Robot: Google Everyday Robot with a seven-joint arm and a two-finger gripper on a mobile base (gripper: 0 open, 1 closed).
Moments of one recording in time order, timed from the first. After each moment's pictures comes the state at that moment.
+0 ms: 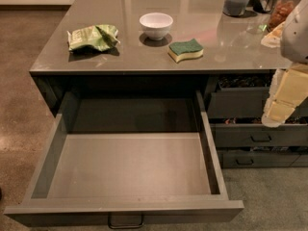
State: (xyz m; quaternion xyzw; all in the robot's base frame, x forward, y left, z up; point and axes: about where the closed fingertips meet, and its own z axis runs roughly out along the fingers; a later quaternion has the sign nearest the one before) arm 0.438 -0.216 0.978 -0.60 0.78 -0.04 0.16
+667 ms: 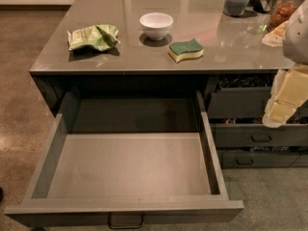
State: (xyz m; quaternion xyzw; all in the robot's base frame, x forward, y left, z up) arm 0.438 -0.215 0.980 -0.61 0.77 -0.04 0.17
